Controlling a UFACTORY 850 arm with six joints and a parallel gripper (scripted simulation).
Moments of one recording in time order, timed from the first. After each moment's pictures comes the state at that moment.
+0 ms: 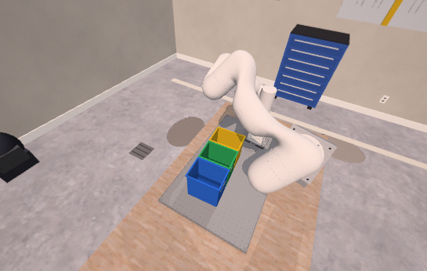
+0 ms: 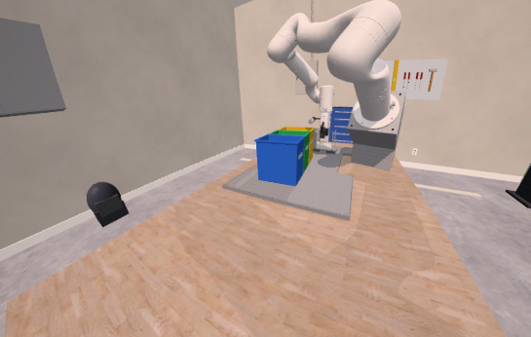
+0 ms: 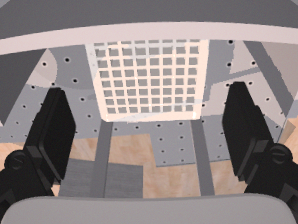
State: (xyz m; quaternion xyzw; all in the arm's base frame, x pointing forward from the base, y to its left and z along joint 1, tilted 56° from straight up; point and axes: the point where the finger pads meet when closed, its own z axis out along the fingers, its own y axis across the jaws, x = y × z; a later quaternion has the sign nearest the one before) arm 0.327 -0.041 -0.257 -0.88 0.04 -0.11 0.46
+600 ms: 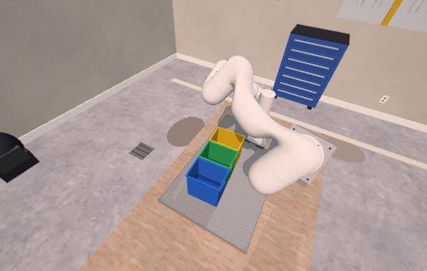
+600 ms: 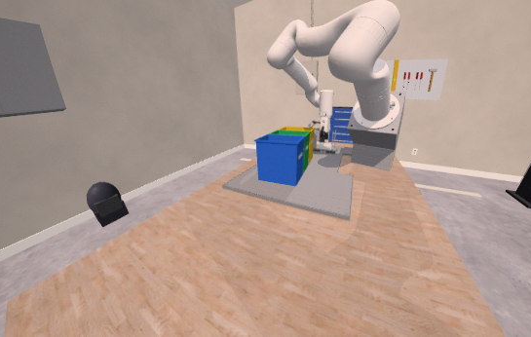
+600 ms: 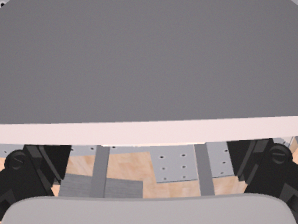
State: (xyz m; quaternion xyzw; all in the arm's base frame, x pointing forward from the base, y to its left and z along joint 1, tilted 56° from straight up) arm 0.333 -0.020 -0.272 -0.88 0.04 -0.11 0.46
